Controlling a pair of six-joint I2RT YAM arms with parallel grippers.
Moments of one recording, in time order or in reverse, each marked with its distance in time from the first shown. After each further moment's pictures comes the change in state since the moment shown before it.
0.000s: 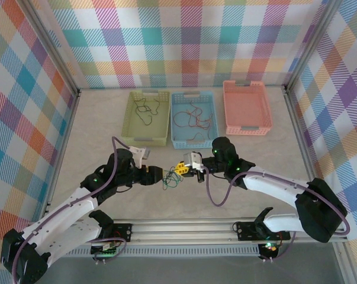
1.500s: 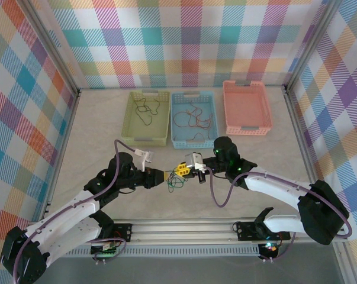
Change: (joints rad) left arm -0.032 -0.001 -0.098 0.213 0.150 -0.069; right arm -0.012 -0.016 0.000 -0.006 -0.053 0.002
